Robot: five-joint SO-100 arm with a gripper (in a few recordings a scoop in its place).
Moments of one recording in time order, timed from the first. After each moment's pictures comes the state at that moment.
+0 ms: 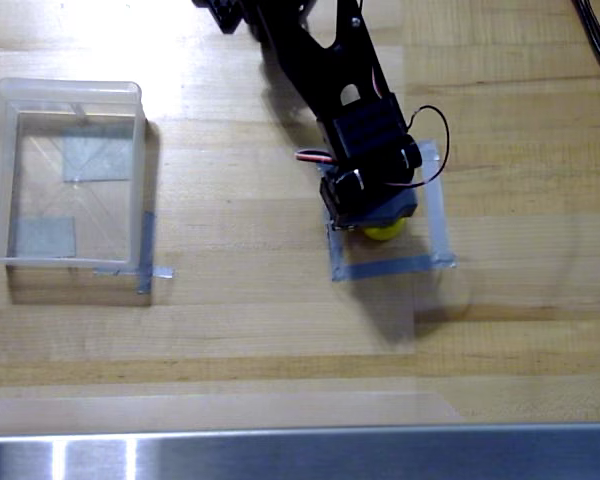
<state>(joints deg) -21.5 75.0 98.7 64.7 106.1</state>
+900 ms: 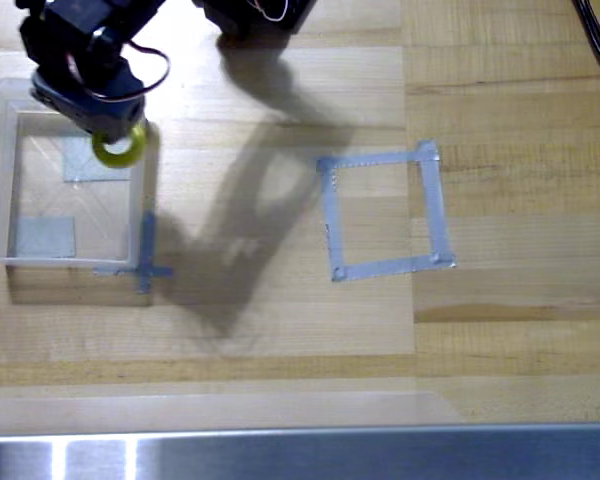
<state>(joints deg) 43.5 100.5 88.6 94.7 78.8</state>
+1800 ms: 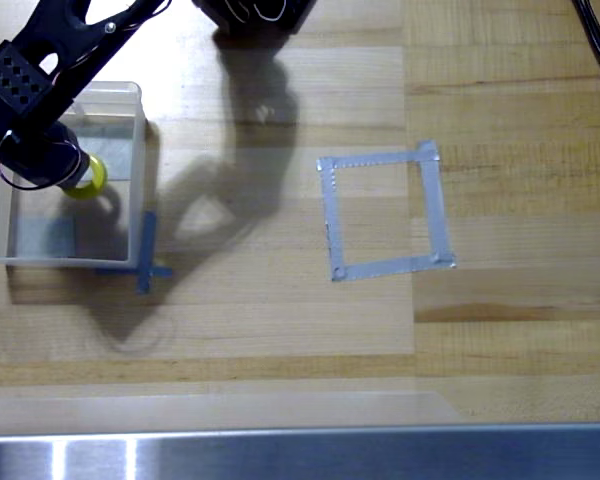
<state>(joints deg) 45.9 64.9 73.4 86.7 76.2</state>
